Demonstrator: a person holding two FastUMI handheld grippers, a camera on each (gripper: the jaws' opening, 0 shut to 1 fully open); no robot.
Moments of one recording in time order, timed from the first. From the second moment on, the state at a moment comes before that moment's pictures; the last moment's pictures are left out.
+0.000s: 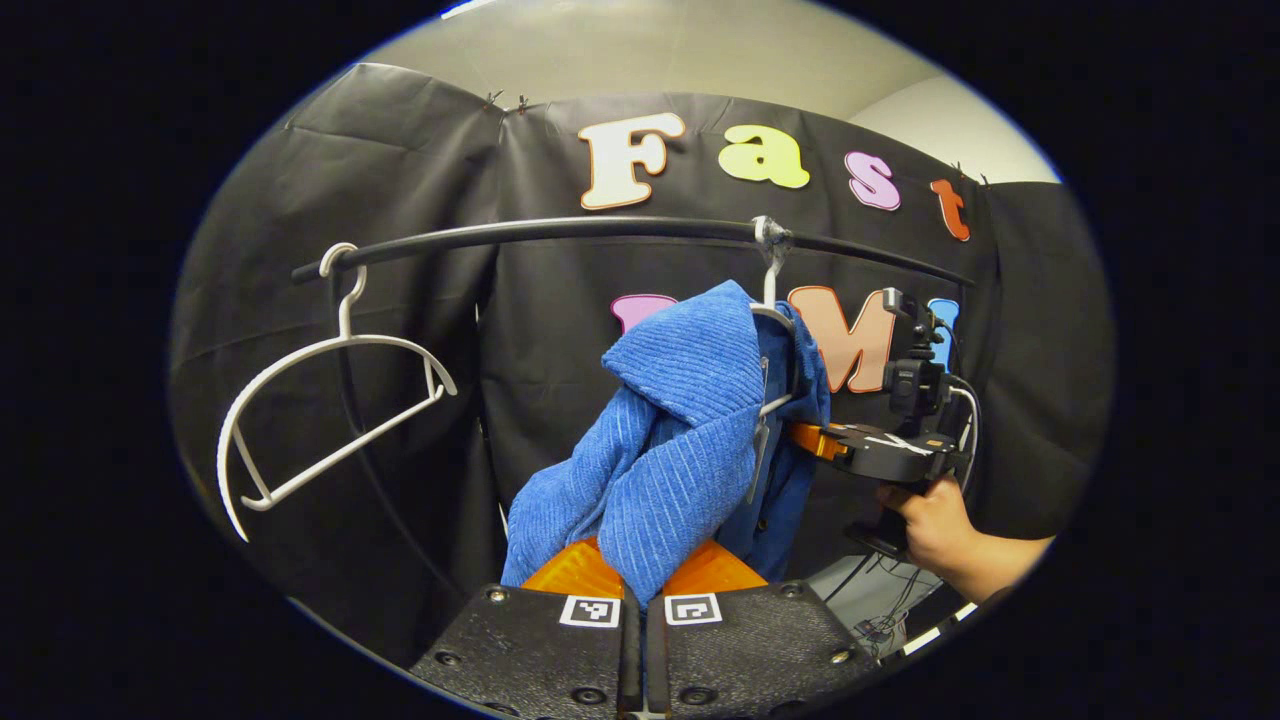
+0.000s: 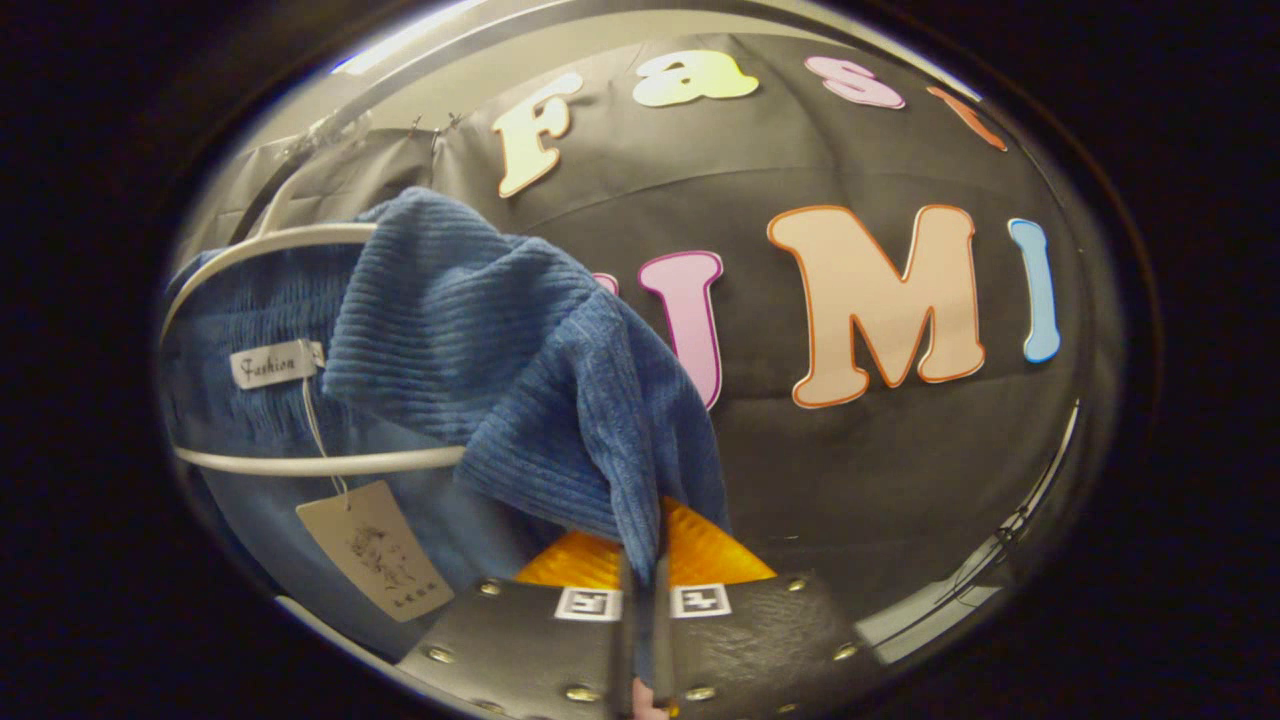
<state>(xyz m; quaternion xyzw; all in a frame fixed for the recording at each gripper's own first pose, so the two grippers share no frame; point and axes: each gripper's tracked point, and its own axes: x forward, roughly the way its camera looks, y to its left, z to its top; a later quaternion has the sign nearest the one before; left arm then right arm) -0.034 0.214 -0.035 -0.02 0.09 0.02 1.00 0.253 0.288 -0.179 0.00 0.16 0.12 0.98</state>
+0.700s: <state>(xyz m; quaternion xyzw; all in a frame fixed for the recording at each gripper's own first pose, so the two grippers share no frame) -0.077 0.268 0.025 0.02 0.07 0.01 1.00 0.254 0.286 -0.107 -0.01 0.07 0.07 1.00</state>
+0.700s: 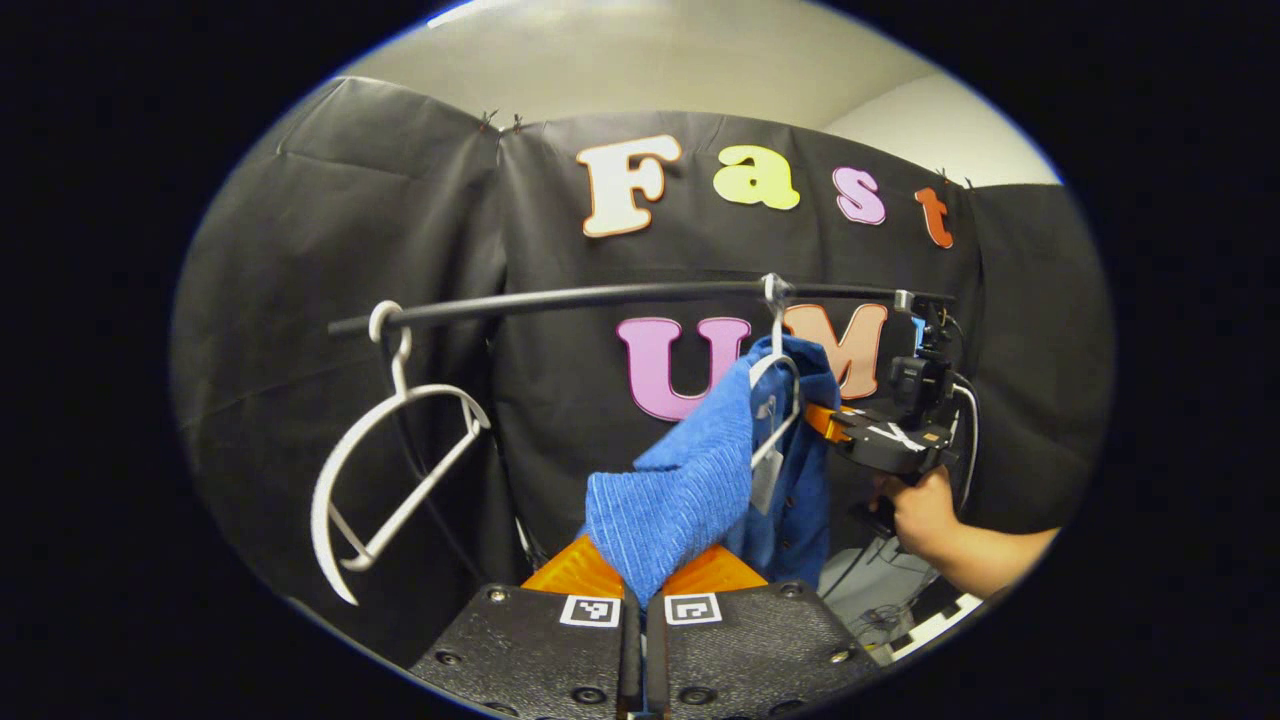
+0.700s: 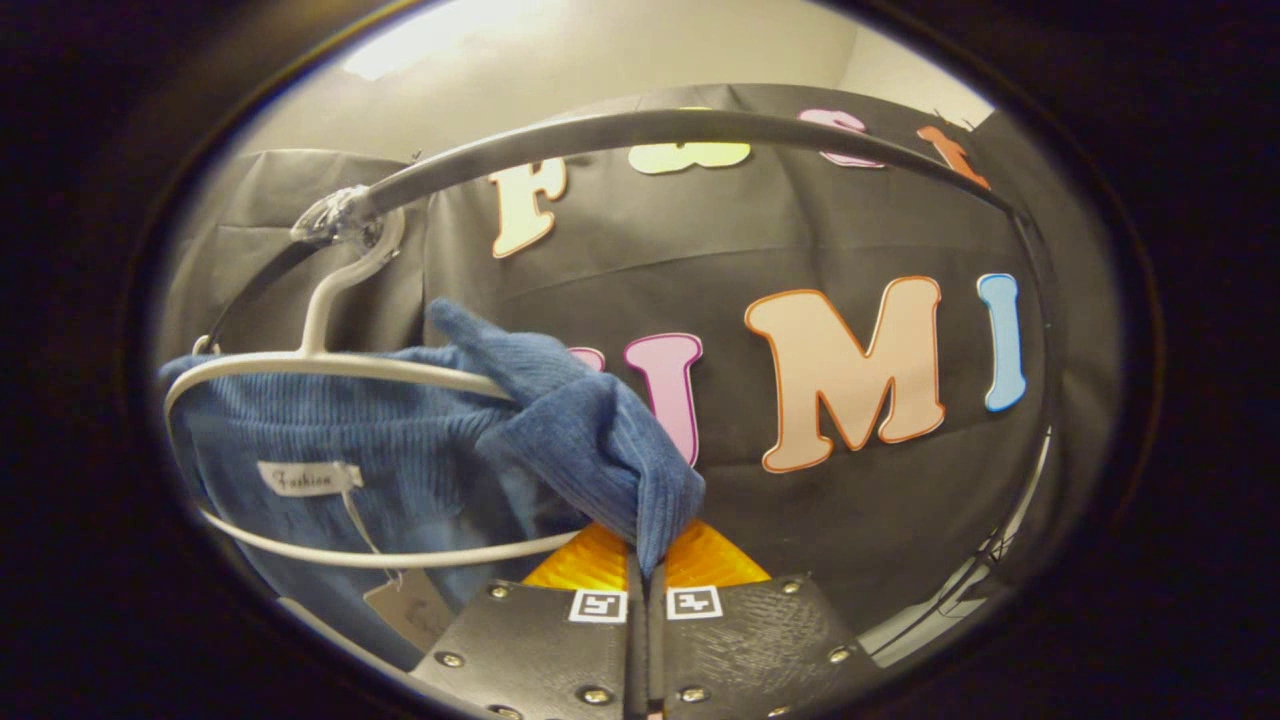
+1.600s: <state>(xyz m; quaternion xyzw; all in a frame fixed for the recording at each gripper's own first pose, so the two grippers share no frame) 0.027 0.293 0.010 0.00 0.04 0.01 1.00 0.345 0.246 -0.114 0.07 0.07 -0.01 1.00</state>
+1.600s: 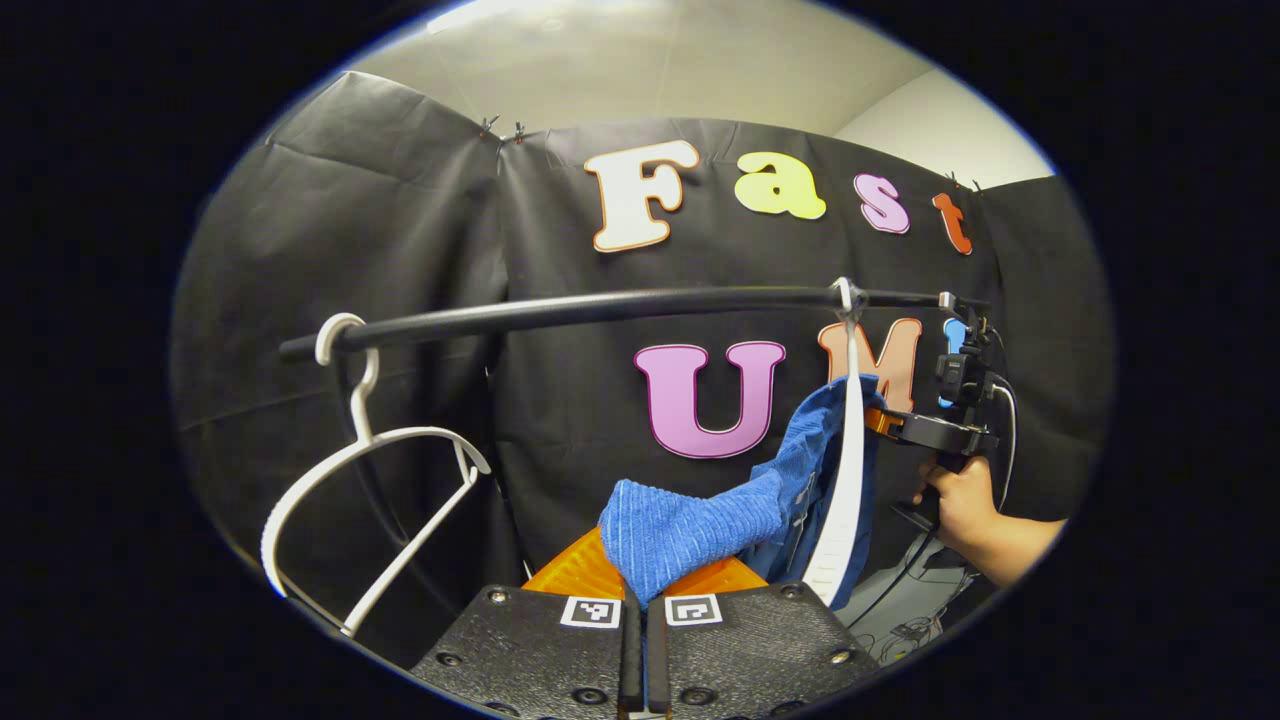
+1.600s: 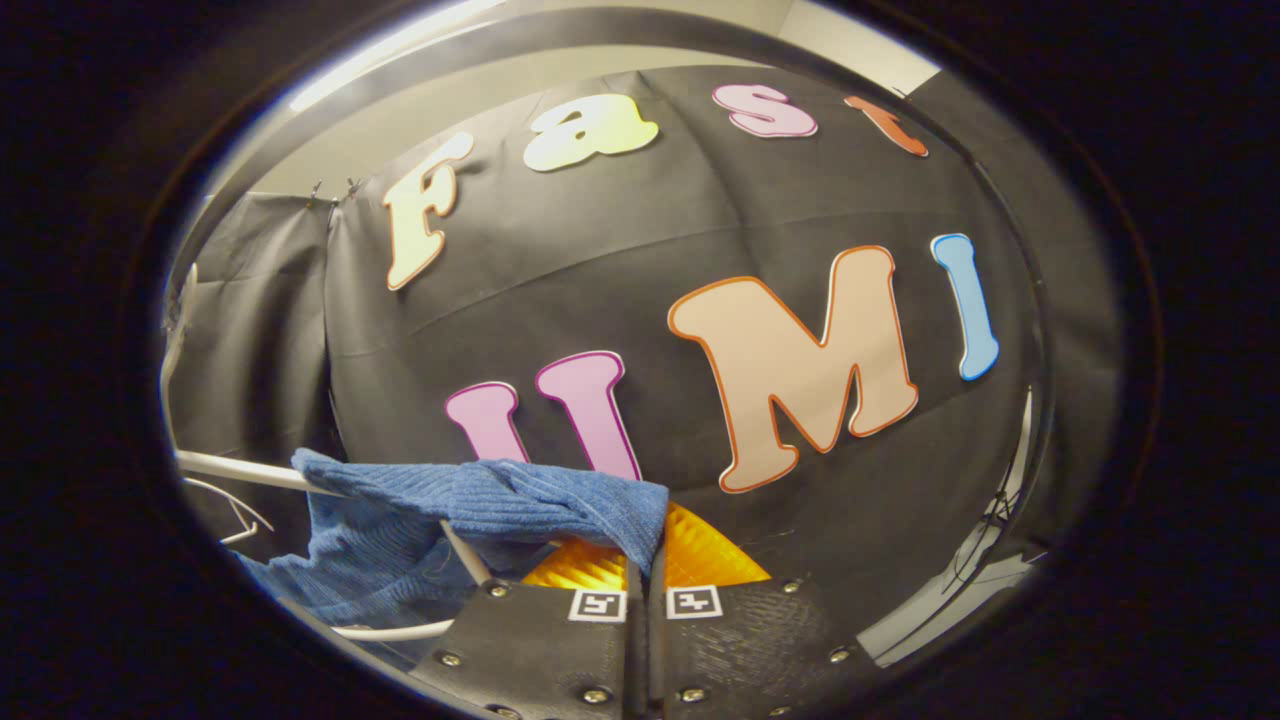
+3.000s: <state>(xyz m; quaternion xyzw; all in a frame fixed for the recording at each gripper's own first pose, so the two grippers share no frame) 0.040 0.277 -0.149 -0.05 0.13 0.04 0.99 0.277 0.210 -0.257 0.05 0.18 -0.03 0.98</state>
